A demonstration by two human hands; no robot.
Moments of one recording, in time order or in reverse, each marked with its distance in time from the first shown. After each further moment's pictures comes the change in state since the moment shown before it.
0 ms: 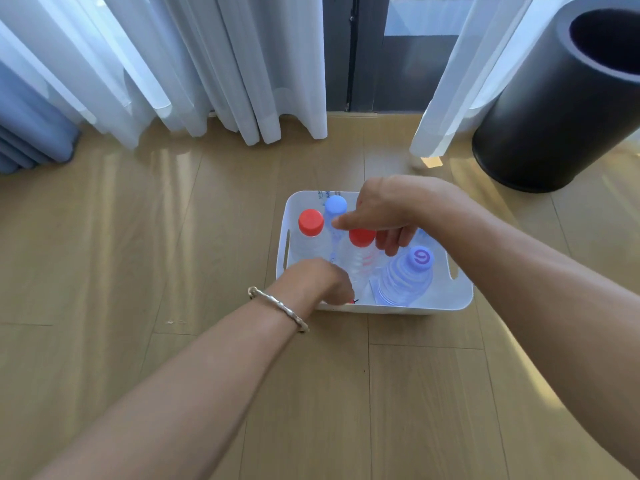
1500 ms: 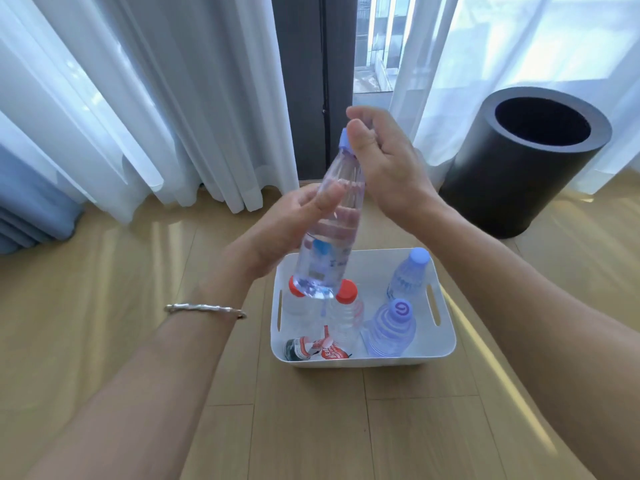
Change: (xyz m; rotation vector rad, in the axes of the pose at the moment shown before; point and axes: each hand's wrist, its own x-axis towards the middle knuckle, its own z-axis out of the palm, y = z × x) left_hand -0.061 -0.039 -0.097 -1.010 0.474 0.798; right_hand -0.044 -0.006 -0.058 0.812 0.909 -0.550
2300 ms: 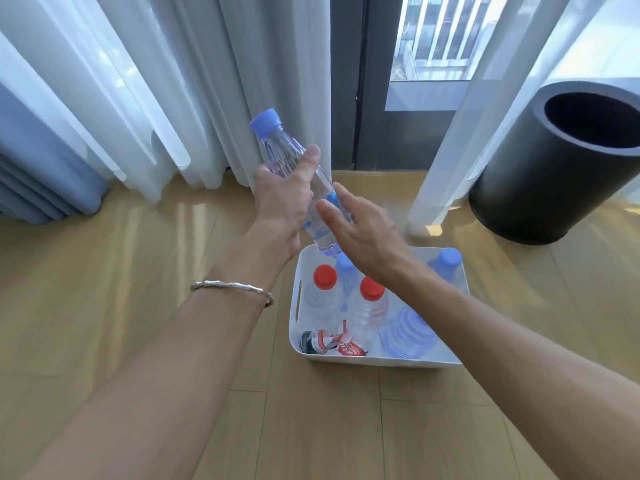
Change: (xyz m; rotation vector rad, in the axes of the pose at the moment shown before) left_hand 0.015 -0.009 -0.013 -0.429 0.822 -0.130; right_hand -0.034 0.040 0.066 -0.204 -0.241 0.078
